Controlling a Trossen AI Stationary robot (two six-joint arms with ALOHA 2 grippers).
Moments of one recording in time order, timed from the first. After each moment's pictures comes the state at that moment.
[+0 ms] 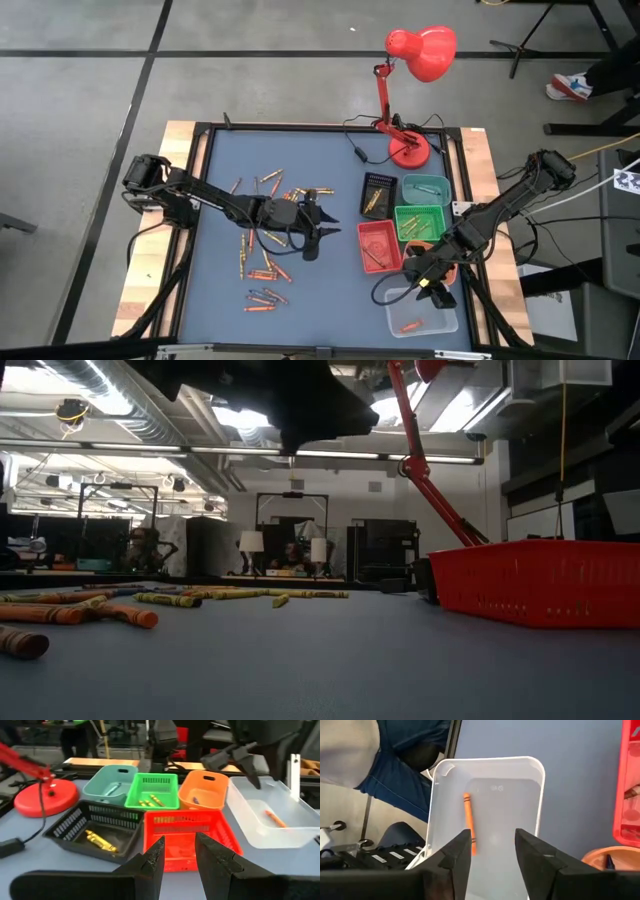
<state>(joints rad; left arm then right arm) -0.16 1.64 0.92 0.43 -0.23 -0.11 0.66 1.20 0.80 -0.56 -0.28 0.57</state>
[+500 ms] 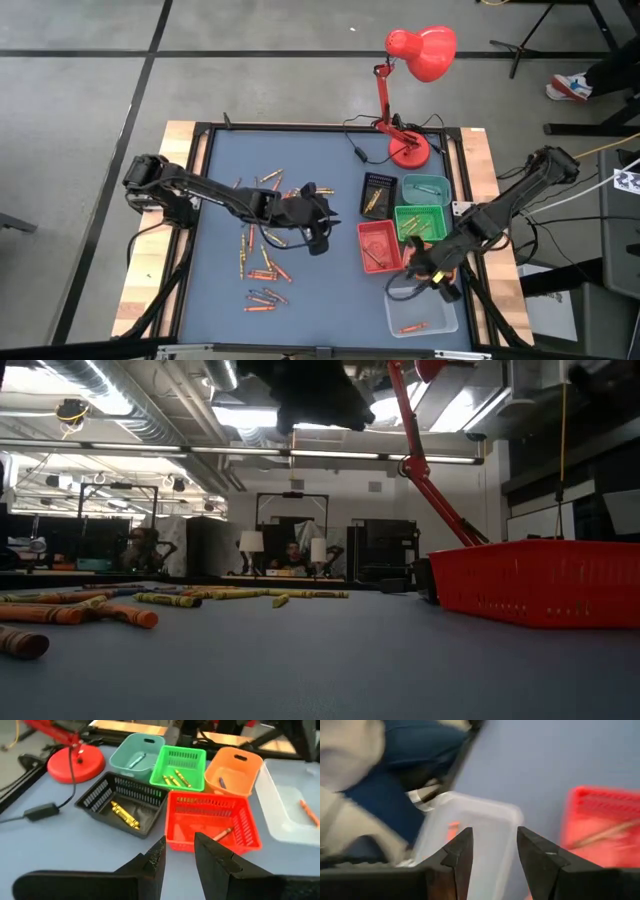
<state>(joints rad) -0.16 1.65 1.18 -0.08 -0.34 -0.25 0.66 1.06 0.83 -0.58 -0.08 0.32</state>
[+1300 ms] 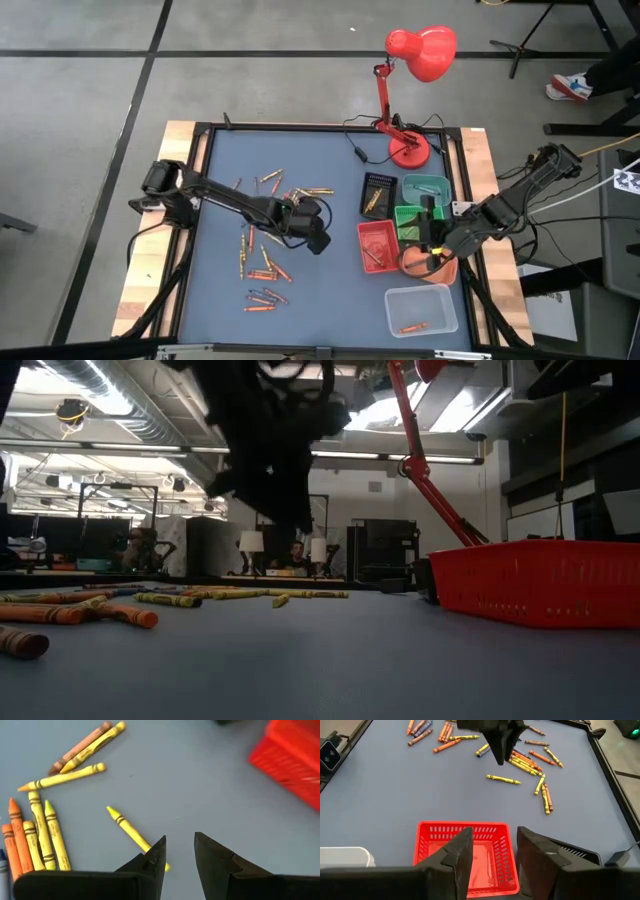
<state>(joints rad) -0.17 1.81 1.24 -0.53 -0.38 -0.93 0.66 0.92 0.83 -0.68 0.54 0.24</state>
